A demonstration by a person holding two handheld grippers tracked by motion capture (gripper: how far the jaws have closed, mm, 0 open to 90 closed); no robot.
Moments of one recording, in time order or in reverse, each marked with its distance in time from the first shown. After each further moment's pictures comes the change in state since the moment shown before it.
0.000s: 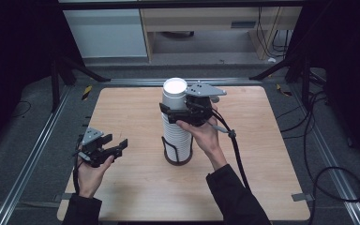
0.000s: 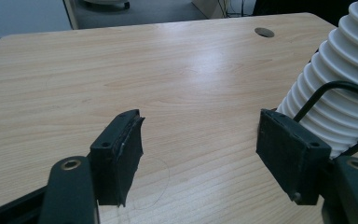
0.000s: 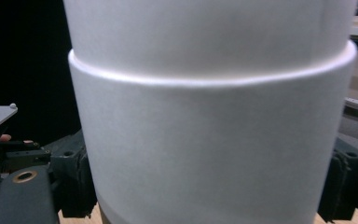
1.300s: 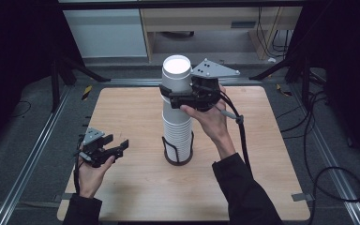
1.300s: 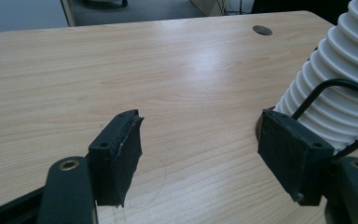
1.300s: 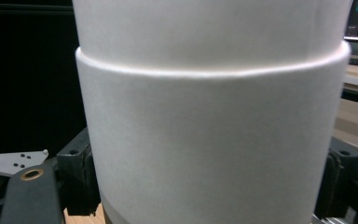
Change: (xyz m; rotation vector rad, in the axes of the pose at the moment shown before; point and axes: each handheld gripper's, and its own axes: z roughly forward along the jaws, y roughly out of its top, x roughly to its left) left arm -0.002 -0.001 0.001 0.010 -0.009 -0.005; right arm 0.003 0.062 -0.029 -0.105 0.033 -0.086
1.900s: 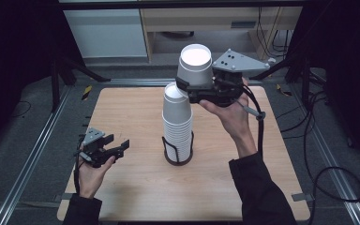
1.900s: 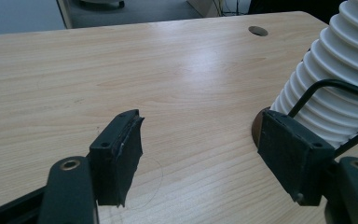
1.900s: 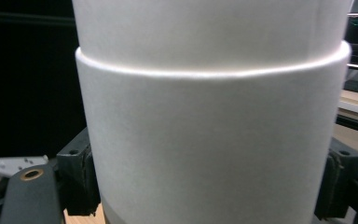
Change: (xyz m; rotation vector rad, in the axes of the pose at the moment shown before) left arm -0.003 0.001 -0.001 -0.005 -0.011 0.011; right arm -0.015 0.025 -0.046 -0.030 -0.030 -0.066
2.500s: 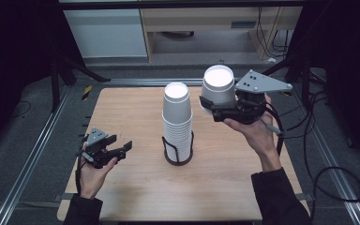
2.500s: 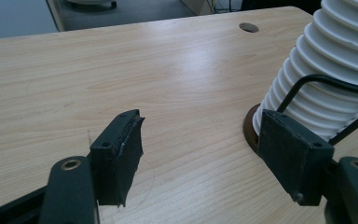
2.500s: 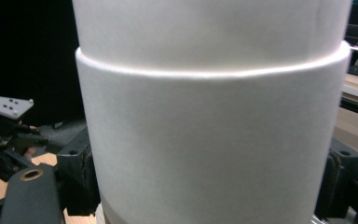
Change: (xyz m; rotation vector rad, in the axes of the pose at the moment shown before) left arm -0.007 0.001 0.000 0.007 -0.026 0.035; right arm -0.015 -0.039 -0.045 0.094 -0.031 -0.035
